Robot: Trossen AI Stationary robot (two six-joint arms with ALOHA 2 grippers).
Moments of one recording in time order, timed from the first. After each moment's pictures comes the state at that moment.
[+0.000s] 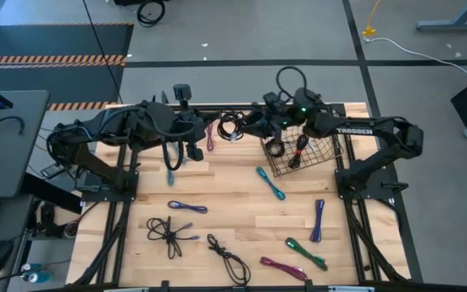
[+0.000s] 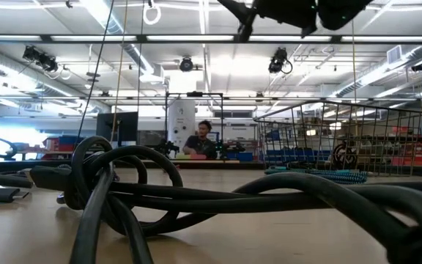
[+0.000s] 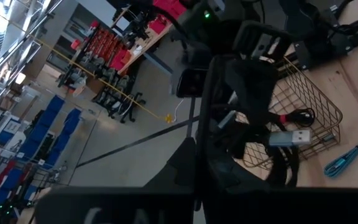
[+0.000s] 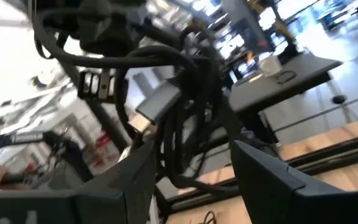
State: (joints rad) left arm -0.11 1.48 1.95 -0.81 -0.64 0.59; right arm -0.37 1.43 1.01 0.63 -0.64 0.63
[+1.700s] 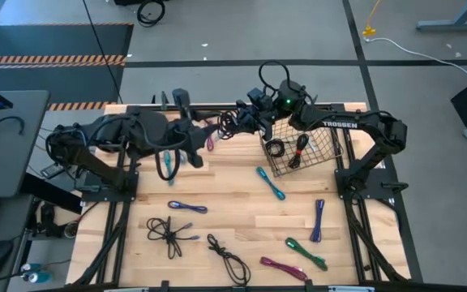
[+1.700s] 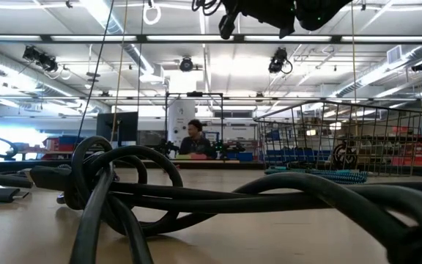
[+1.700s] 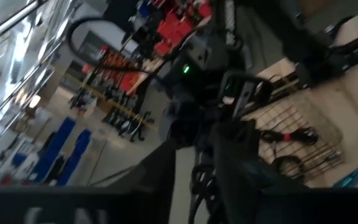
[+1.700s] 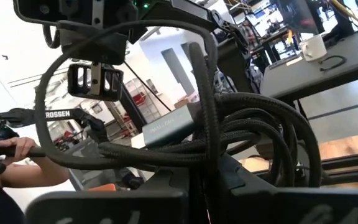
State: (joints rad) left arm -0.20 1.48 1.95 -0.73 -0.70 0.67; right arm -0.38 1.59 1.20 0.60 -0.81 0.64
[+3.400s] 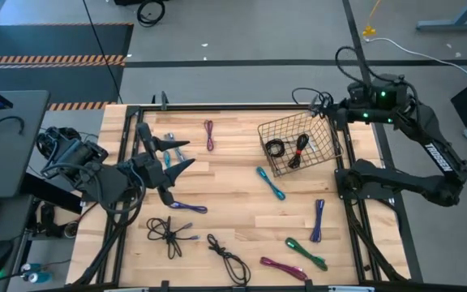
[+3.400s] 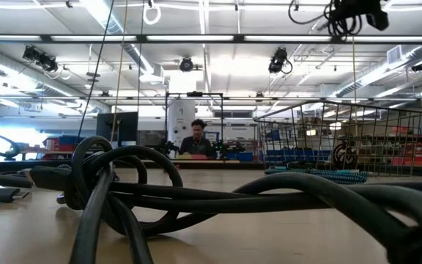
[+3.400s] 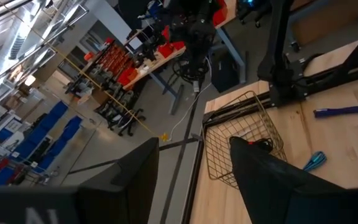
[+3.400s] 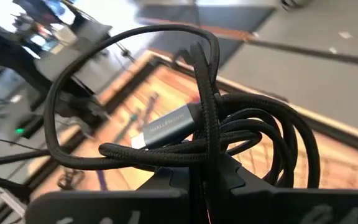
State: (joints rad) left arm -0.61 1.42 1.95 -0.92 -1.09 0.28; right arm -0.78 0.73 1.20 -0.93 -0.30 0.39
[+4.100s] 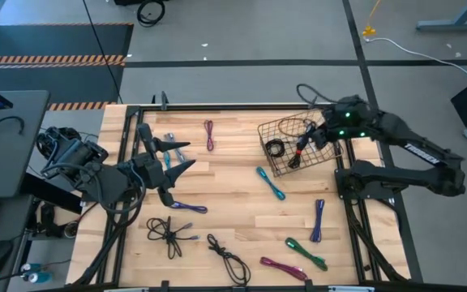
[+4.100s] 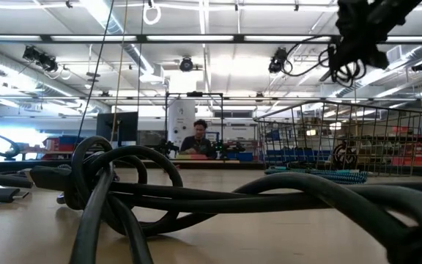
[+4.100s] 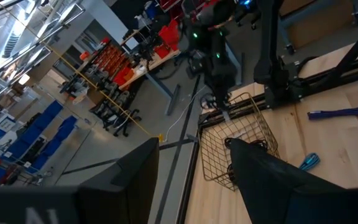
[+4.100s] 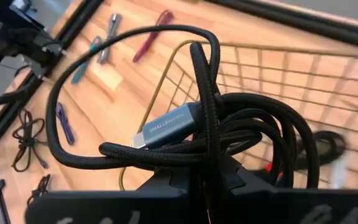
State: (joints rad) left arm -0.61 1.42 1.95 -0.92 -1.07 0.27; right arm -0.56 0.73 0.88 -0.85 -0.17 0.51
